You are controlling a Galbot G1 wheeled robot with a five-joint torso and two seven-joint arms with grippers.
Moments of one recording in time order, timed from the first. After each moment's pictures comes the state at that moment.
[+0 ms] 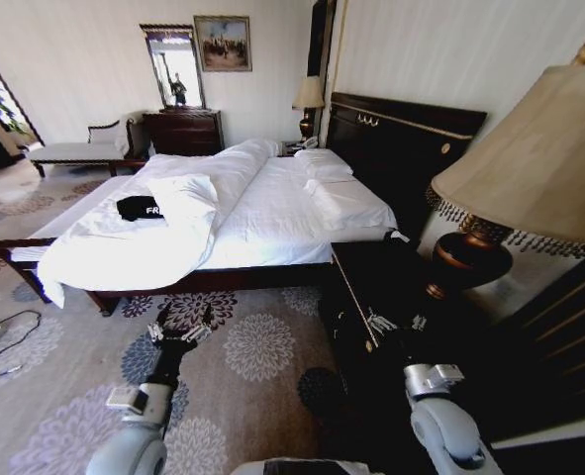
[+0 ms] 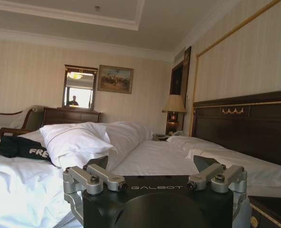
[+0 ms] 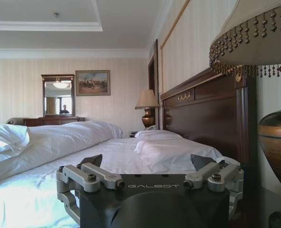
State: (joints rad) left arm 1.77 -1.34 -0.61 -2.35 -0.33 -0.03 -0.05; right arm -1.63 1.23 0.63 2.11 0.36 0.14 0.09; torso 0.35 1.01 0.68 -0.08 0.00
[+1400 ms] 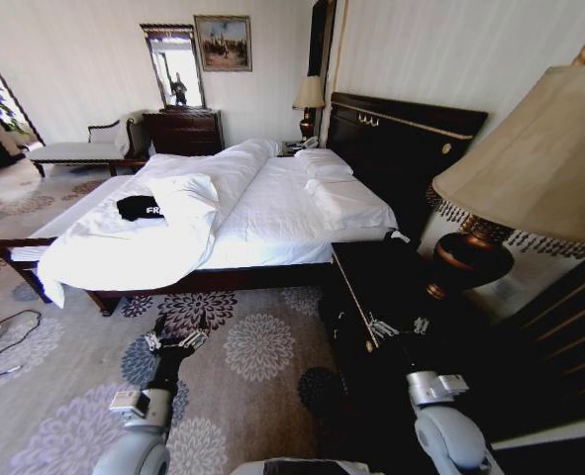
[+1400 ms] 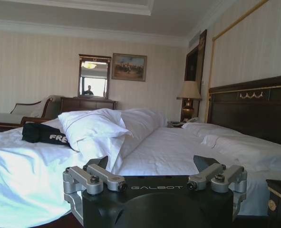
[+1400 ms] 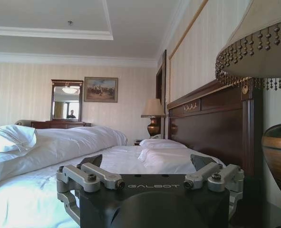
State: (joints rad) left arm 1.80 -1.38 -0.60 -2.33 -0.27 -0.02 -0.10; right arm -1.66 1.21 0.64 2.09 0.32 0.23 0.06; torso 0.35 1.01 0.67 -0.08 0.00
